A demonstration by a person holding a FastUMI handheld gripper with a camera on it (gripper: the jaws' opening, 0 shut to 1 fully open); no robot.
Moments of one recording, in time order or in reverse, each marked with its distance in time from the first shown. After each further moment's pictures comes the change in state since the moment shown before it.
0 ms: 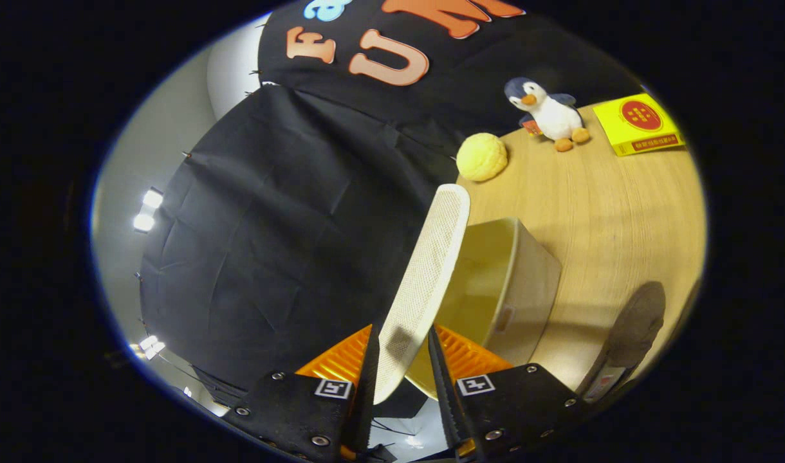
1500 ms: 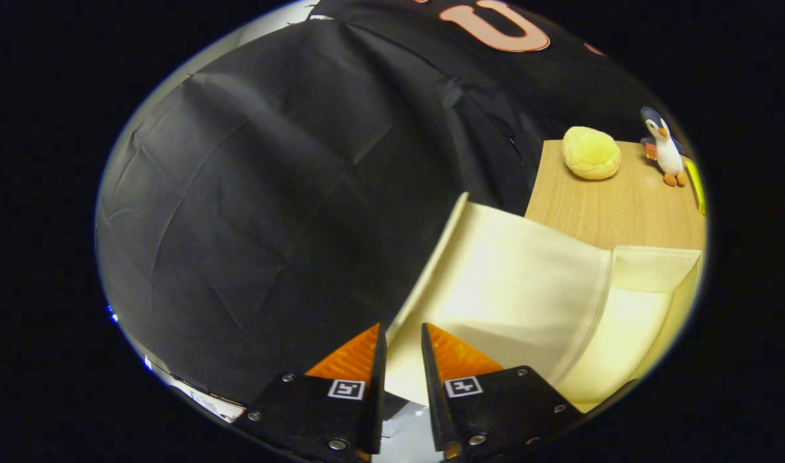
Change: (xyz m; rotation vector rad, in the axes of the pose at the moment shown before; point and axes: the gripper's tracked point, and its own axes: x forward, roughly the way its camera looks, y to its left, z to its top) arm 0.250 0.165 -0.048 -0.193 0.129 -0.153
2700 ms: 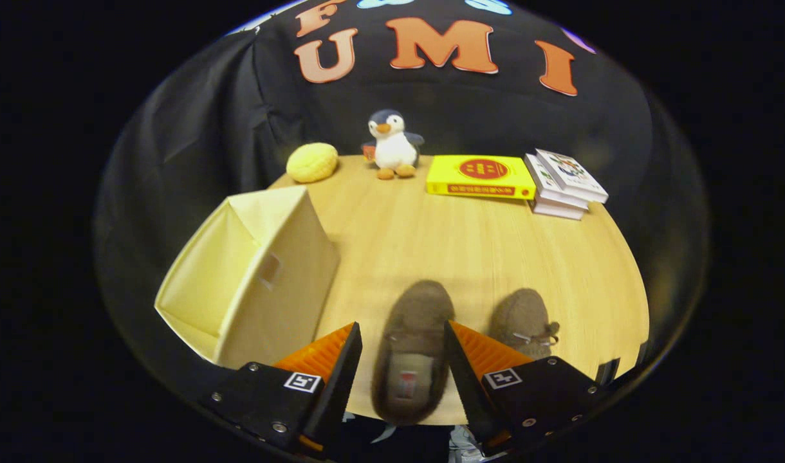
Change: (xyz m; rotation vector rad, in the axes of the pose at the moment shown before) arm -0.305 -0.411 -0.145 -0.028 -0.126 -0.836
